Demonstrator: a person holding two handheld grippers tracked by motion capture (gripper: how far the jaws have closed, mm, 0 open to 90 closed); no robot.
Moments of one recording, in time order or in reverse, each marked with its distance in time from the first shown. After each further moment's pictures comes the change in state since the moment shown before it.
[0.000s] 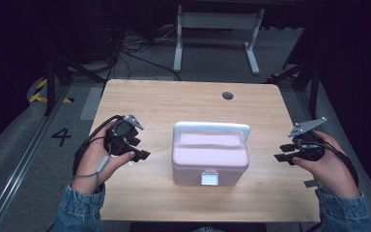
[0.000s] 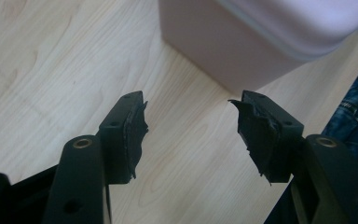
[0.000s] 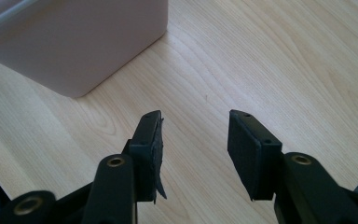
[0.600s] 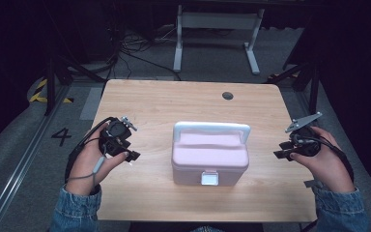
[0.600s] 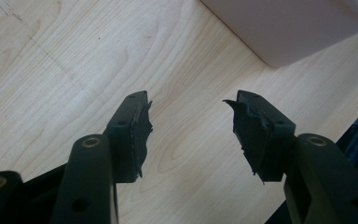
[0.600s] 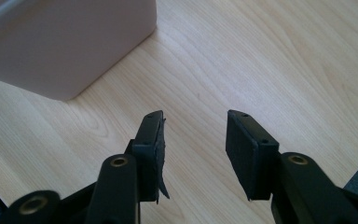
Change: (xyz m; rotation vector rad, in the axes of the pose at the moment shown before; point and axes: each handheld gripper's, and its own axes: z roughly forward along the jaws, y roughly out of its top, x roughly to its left) left arm 0.015 -0.018 0.005 0.115 0.067 -0.085; right arm -0.006 0.011 0.003 0.047 -0.015 0.025
